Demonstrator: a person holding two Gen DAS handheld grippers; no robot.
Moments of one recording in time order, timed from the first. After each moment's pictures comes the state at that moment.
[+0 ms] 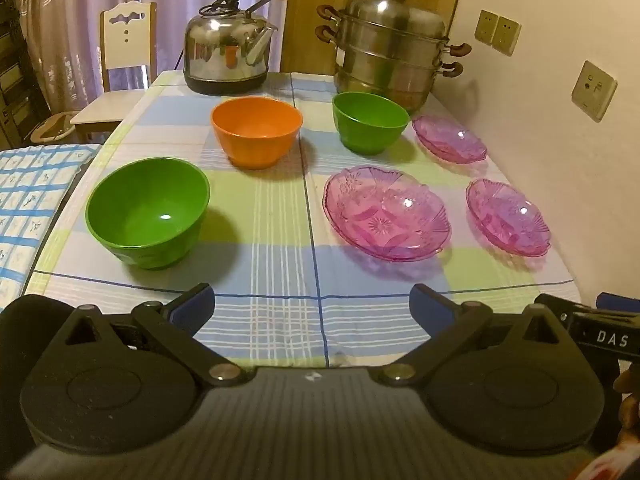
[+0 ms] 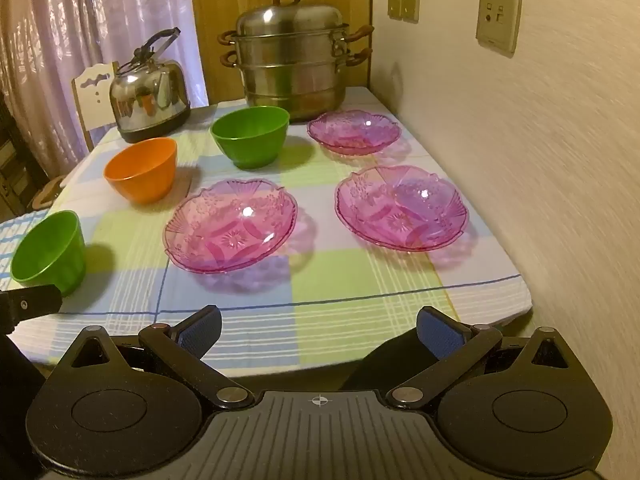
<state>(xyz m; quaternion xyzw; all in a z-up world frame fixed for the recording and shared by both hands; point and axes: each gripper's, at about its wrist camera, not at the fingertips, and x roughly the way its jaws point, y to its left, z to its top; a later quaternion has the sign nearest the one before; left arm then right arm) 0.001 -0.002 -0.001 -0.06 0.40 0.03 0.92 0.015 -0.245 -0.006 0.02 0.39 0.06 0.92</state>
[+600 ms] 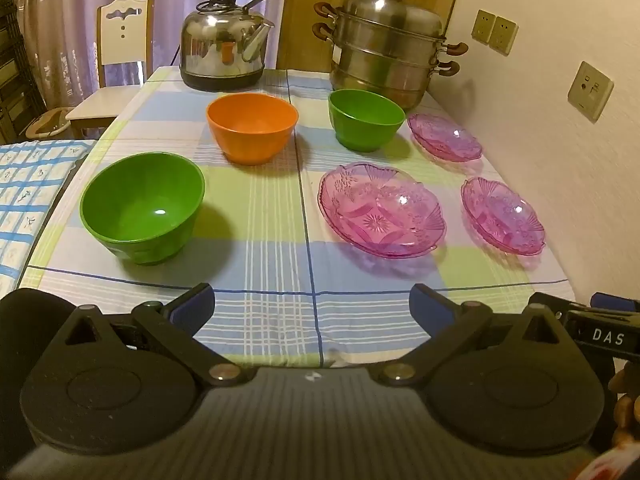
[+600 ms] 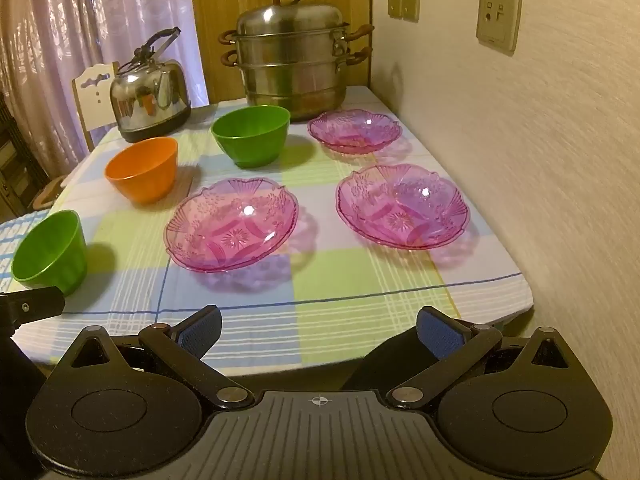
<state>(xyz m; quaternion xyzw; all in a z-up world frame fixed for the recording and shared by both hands) 0.000 0.003 0.000 -0.08 0.39 0.01 0.92 0.014 -0.244 -0.007 0.02 0.39 0.06 0.92</state>
